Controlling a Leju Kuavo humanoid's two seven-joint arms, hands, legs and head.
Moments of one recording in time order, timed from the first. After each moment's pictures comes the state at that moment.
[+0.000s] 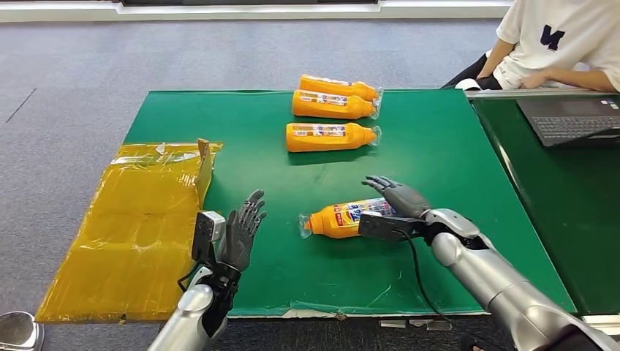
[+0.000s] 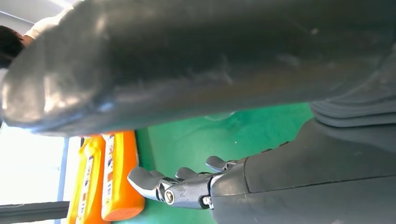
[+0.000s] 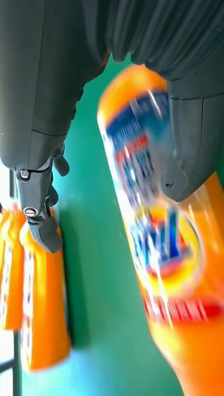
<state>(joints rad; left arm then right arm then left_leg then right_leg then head) -0.23 -0.16 -0.25 -1.00 0.20 -0.11 -0.33 -0.67 -0.29 0.77 -0.87 0.57 0.18 -0.24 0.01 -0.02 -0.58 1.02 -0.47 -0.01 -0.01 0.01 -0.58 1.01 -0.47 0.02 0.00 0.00</state>
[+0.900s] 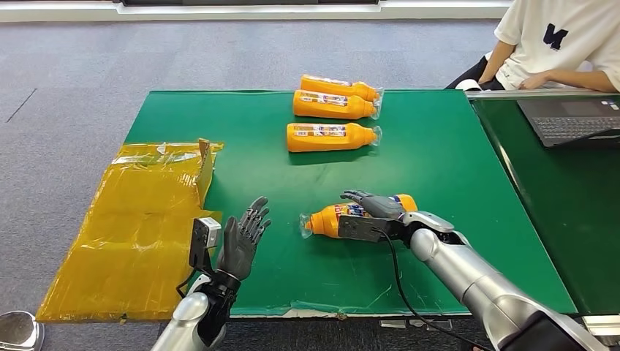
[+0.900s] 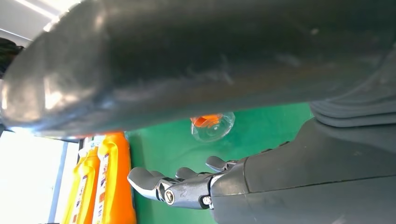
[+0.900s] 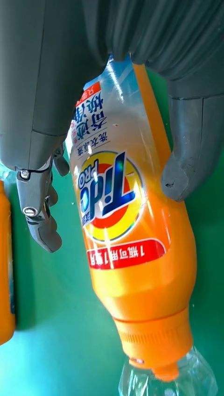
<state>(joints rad) -0.17 -0.15 -0.25 -1.07 0.25 -0.18 -0.29 -0.72 -0.18 0.79 -0.72 0.53 0.32 -0.24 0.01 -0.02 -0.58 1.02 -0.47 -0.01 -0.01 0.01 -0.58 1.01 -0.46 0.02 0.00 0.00</state>
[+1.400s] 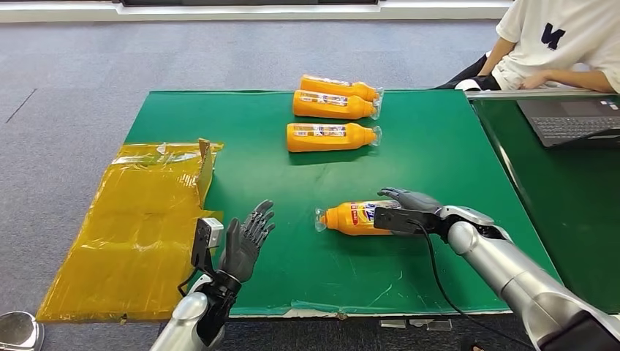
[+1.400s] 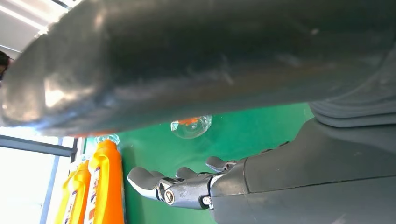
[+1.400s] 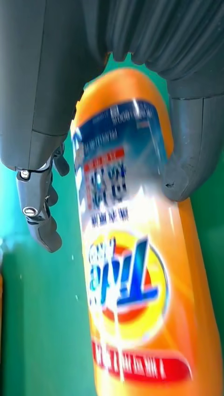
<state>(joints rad) -0.18 -0.14 -0.25 -1.04 0.29 -0.24 -0.27 -0.75 -0.35 0.81 -0.76 0.47 0.39 -0.21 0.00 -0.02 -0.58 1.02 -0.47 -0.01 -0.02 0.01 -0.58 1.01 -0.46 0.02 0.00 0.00</state>
